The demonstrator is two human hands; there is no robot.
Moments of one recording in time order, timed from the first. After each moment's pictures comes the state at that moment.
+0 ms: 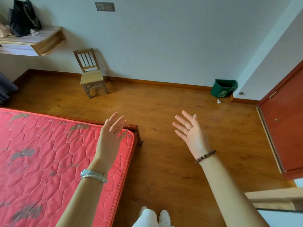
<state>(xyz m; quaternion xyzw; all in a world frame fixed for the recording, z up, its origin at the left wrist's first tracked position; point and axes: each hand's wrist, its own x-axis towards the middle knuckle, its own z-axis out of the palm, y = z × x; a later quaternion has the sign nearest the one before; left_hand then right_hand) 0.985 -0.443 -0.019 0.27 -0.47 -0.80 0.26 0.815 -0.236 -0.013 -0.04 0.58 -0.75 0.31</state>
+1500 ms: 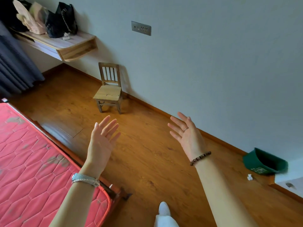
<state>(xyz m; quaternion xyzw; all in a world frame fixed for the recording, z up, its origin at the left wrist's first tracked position) 0.604 -0.701 -0.038 0.33 -0.40 -0.74 0.43 0.364 -0.571 -0.001 -0.15 0.55 -0.69 0.45</state>
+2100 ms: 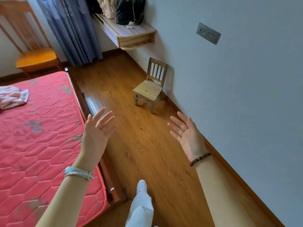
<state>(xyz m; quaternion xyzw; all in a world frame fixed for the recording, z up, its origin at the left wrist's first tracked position) 0.601 -0.804 -0.029 0.41 -0.30 -0.63 0.59 0.316 -0.775 -0.015 -0.28 0.51 -0.56 0.59</state>
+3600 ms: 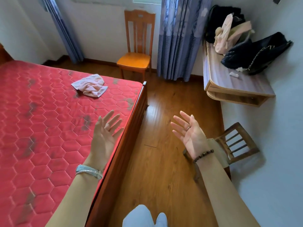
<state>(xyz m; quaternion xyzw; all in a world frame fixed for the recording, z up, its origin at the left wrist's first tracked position) 0.679 -1.184 -0.026 0.51 -0.13 -0.35 0.77 0.465 -1.360 0.000 -0.44 0.38 -0.30 0.76</state>
